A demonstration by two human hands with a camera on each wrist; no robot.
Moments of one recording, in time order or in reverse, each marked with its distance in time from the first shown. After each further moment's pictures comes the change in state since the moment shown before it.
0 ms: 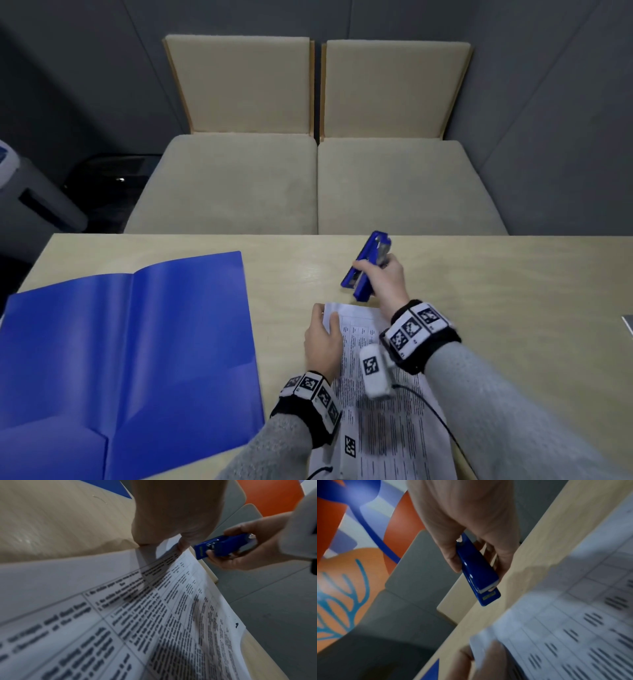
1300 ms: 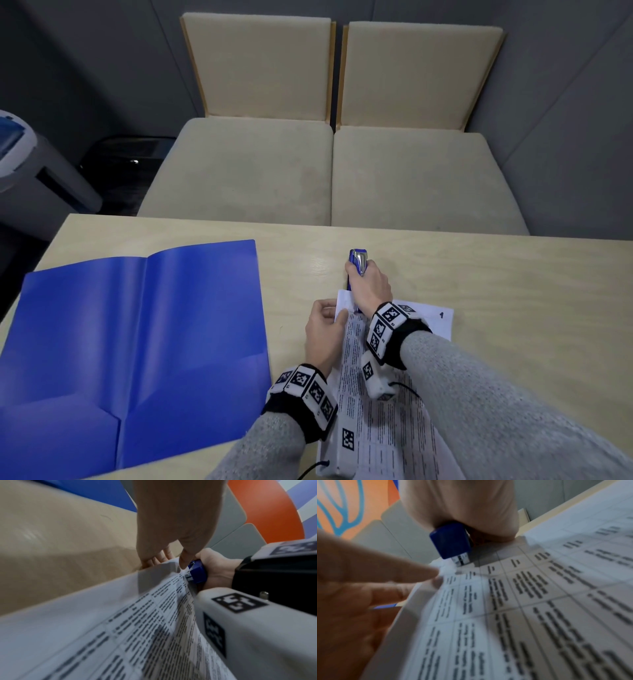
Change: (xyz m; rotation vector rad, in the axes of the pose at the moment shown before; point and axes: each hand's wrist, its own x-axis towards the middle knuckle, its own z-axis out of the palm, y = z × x) left_hand 0.020 -0.013 -0.015 -0.228 -0.022 -0.171; right_hand 0.003 0.030 0.049 -0.663 -0.012 -0.076
